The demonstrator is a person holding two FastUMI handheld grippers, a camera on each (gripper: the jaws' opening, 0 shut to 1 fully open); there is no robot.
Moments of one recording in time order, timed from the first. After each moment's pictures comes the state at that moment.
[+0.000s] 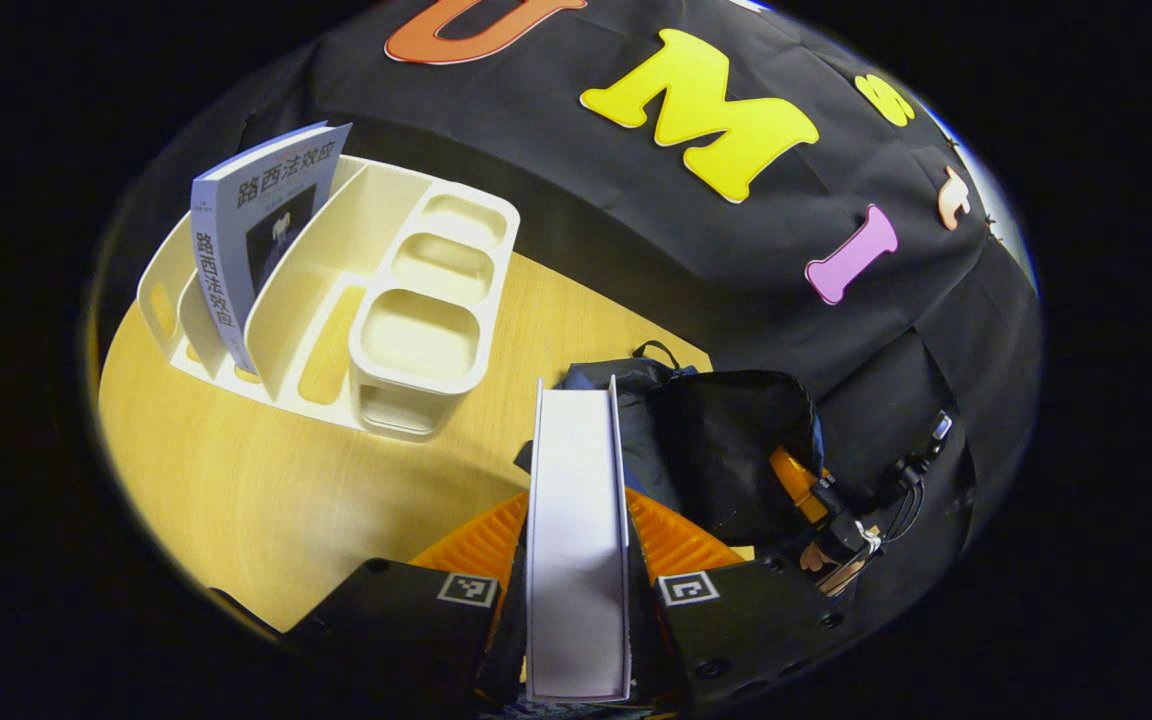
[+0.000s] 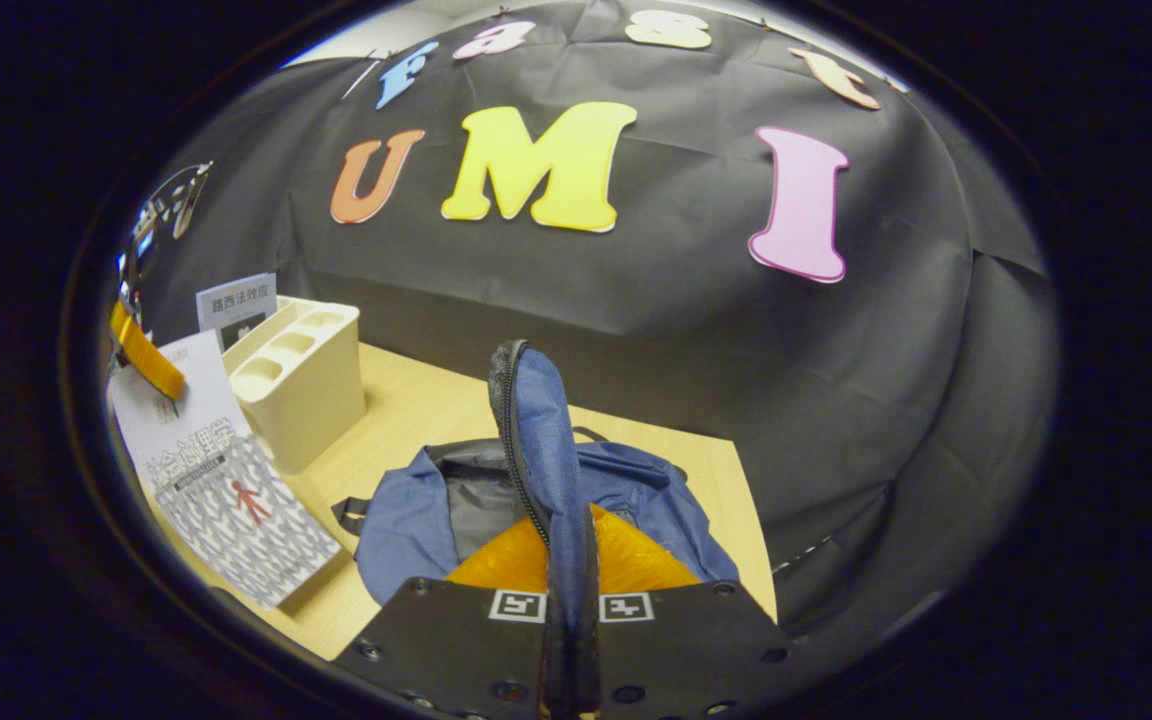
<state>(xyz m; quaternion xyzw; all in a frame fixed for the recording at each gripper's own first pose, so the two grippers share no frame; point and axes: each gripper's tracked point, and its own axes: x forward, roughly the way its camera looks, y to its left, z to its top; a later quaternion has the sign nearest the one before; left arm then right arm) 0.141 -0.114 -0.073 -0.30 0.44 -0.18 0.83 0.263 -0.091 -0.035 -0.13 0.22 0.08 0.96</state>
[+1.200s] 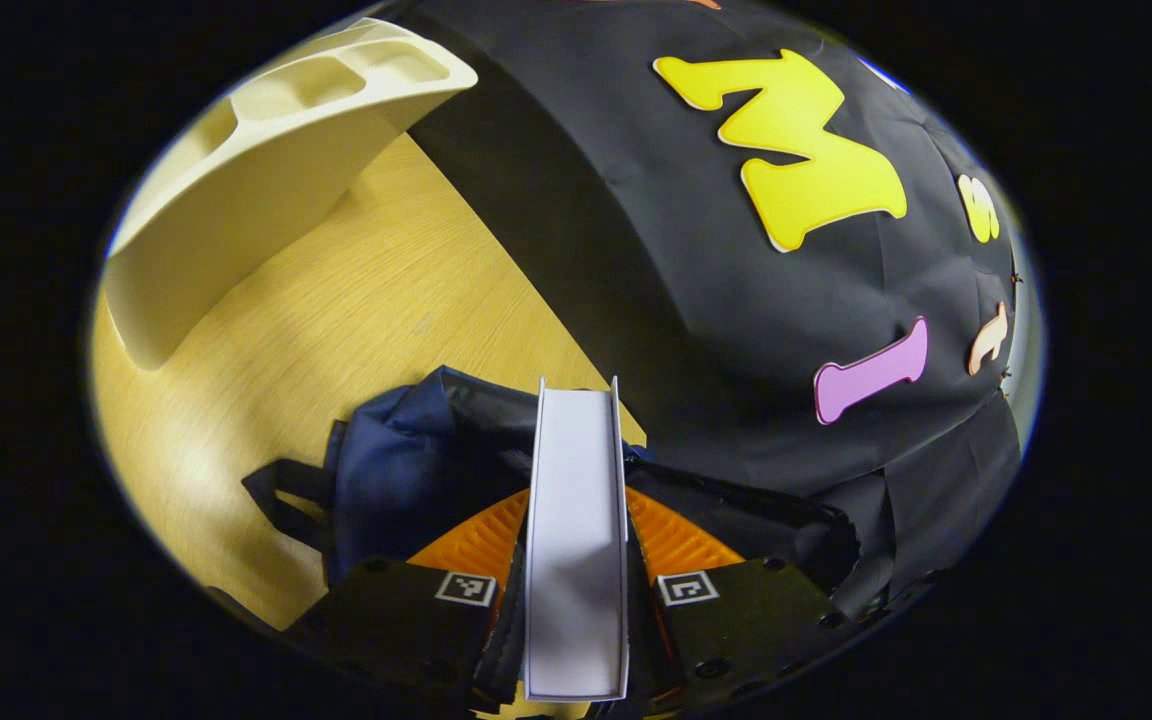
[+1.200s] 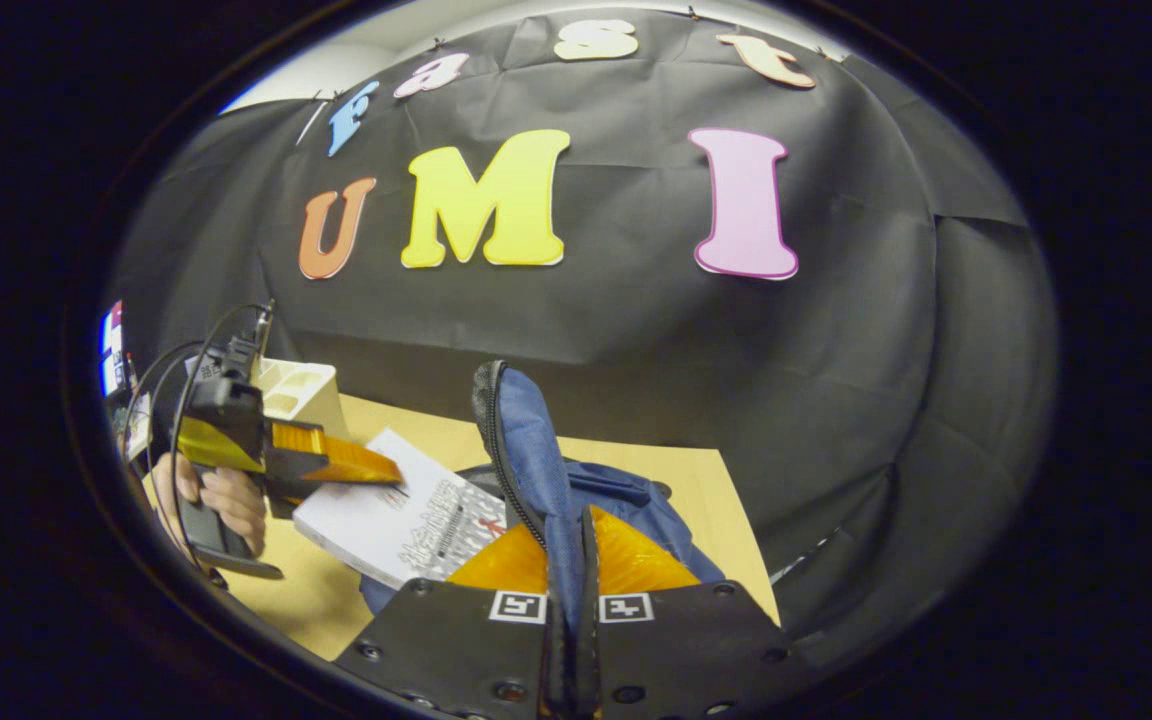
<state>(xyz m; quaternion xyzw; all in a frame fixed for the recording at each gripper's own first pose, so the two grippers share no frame) 0.266 -0.293 -0.138 -0.50 0.37 -0.15 0.77 0.271 -0.110 -0.010 -0.07 0.19 0.07 0.98</state>
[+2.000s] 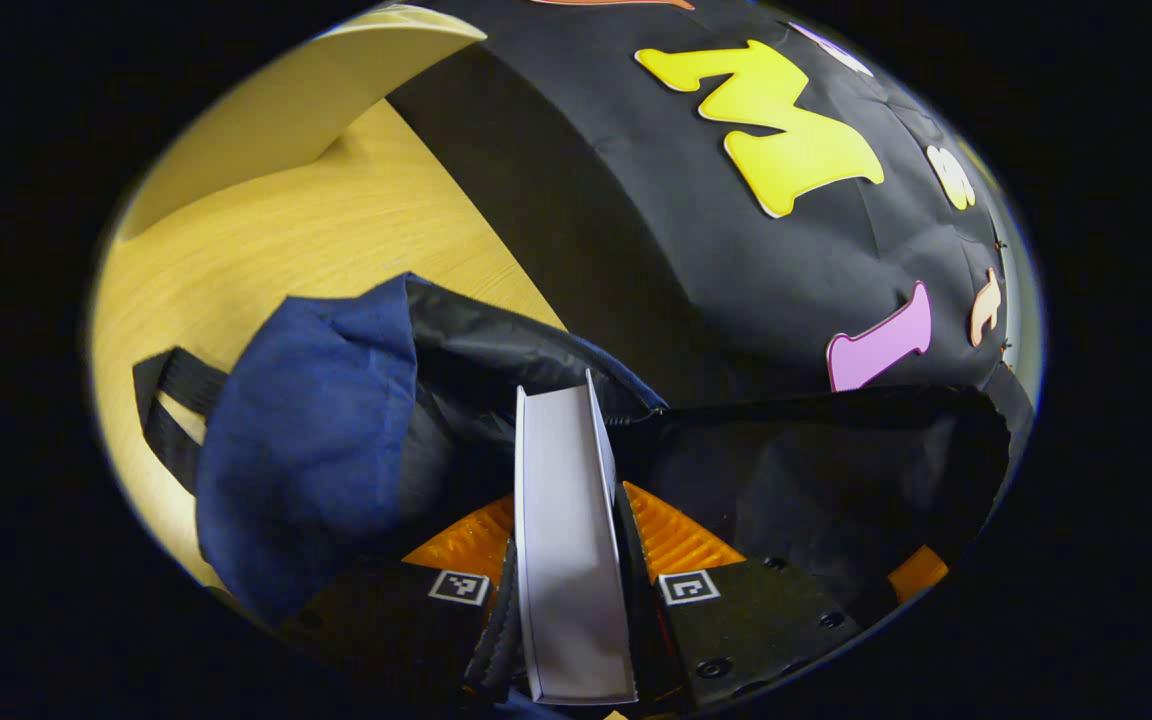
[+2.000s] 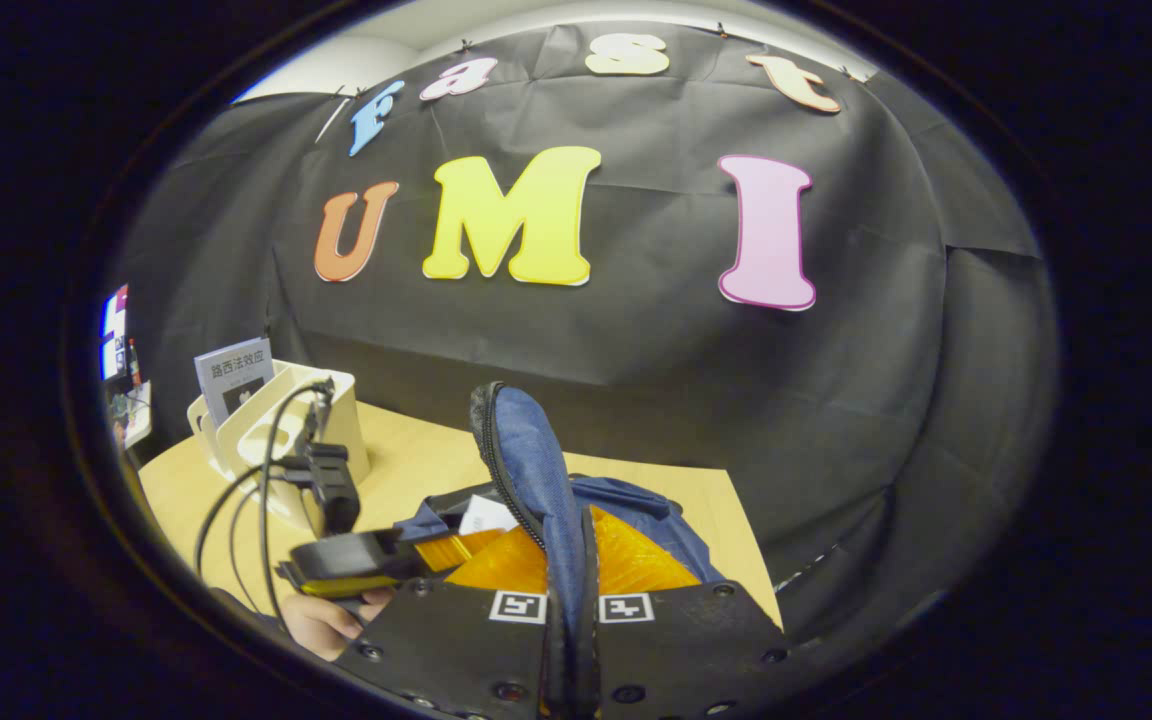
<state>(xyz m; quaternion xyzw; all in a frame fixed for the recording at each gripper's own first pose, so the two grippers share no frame) 0.270 -0.375 -0.185 -0.51 0.31 -0.13 0.79 0.263 -0.076 0.003 -0.09 0.16 0.08 0.98</state>
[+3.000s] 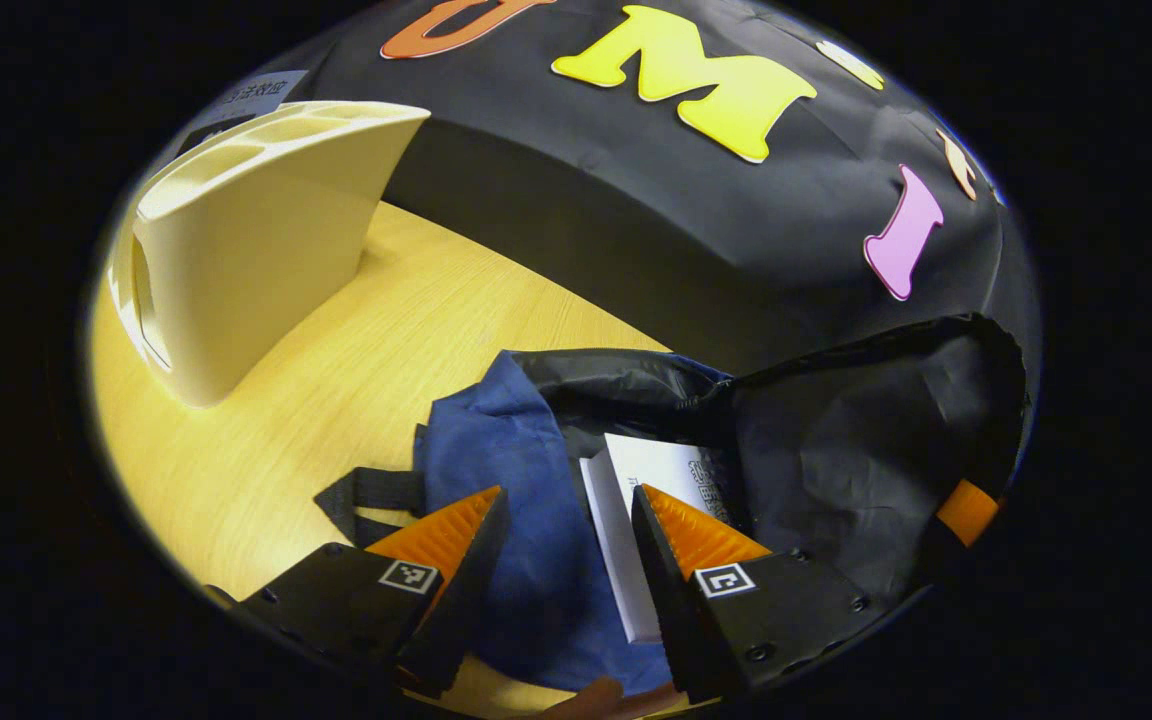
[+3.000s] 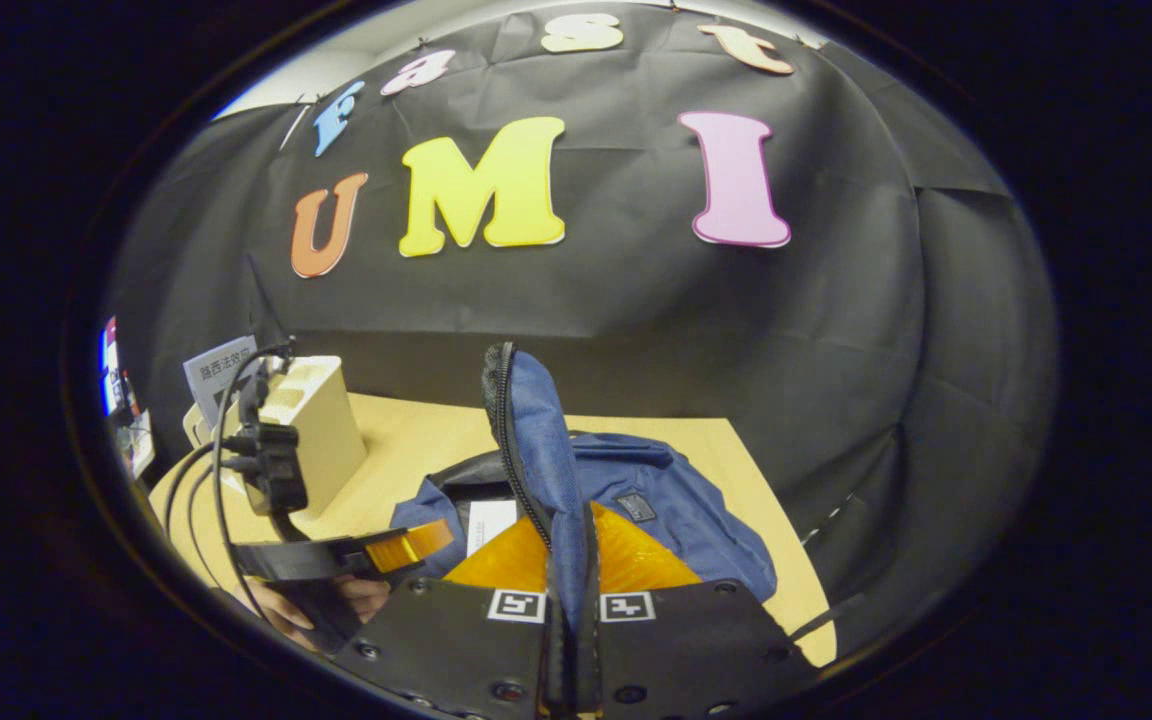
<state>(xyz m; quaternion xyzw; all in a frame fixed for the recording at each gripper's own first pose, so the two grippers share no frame) 0.232 -0.276 -0.218 -0.27 0.33 -0.10 0.90 0.248 -0.087 -0.051 -0.03 0.21 0.05 0.98</state>
